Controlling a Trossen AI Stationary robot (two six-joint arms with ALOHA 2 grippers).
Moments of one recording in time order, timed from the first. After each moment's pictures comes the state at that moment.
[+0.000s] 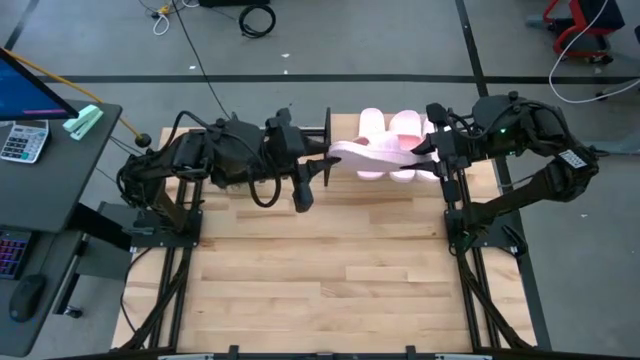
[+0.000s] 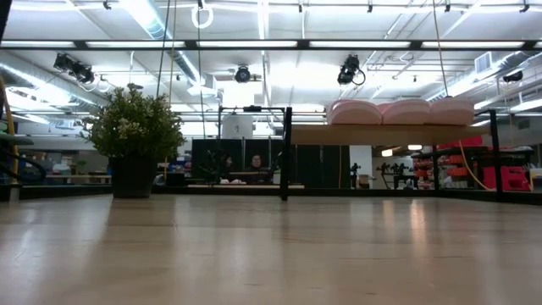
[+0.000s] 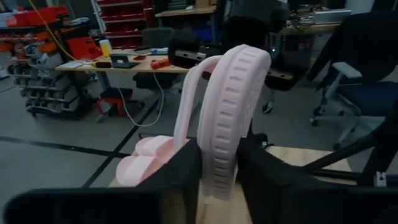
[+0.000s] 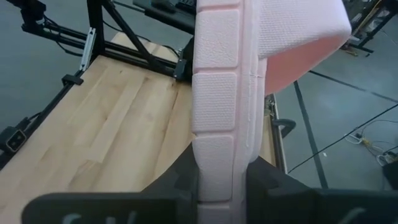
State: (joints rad) left arm -0.15 1.74 2.35 -0.77 -0.45 -0.01; right arm -0.01 1.23 1.91 -1.15 -0.02 -0.29
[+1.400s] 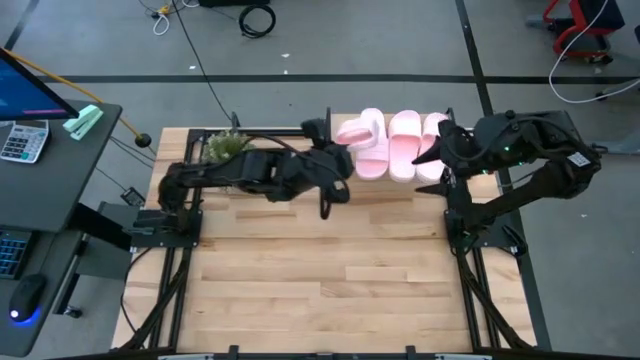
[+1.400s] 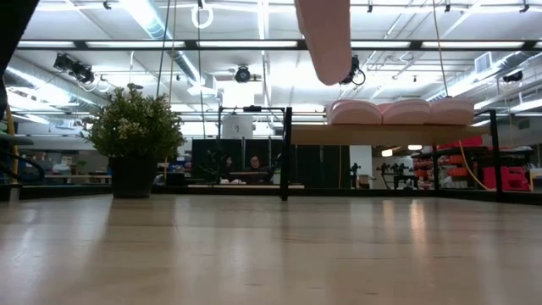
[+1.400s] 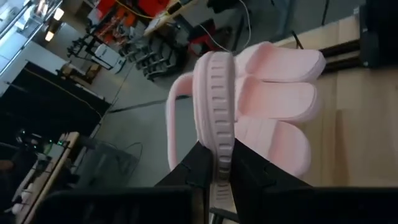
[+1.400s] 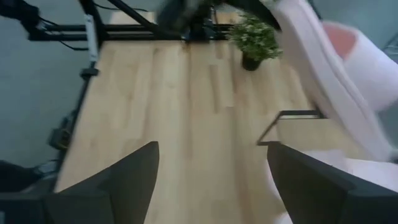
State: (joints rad) left arm -0.11 1.95 2.35 -0.89 -0.83 0.36; right arm 0.11 1.21 1.91 -1.35 0.09 0.10
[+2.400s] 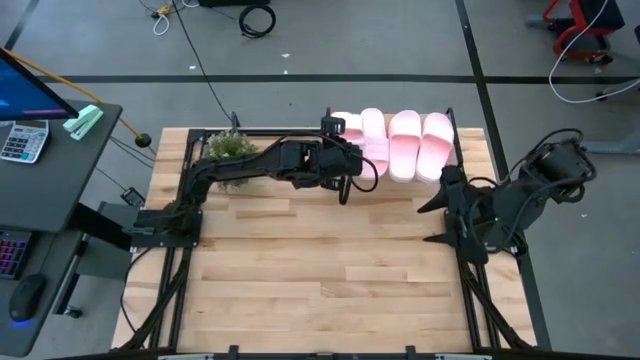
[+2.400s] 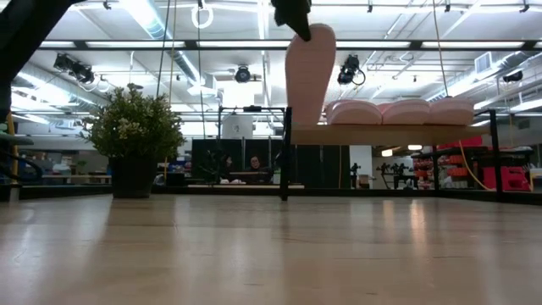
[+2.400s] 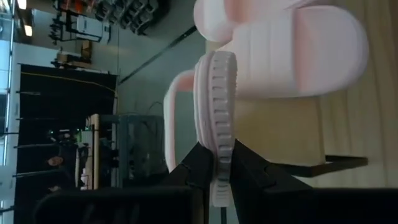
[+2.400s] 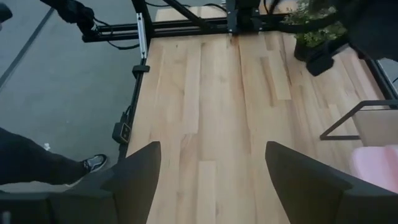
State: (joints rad) left arm 0.03 2.10 2.35 -1.05 -0.82 0.58; right arm 0.64 1.28 1.91 -1.36 0.39 0.52
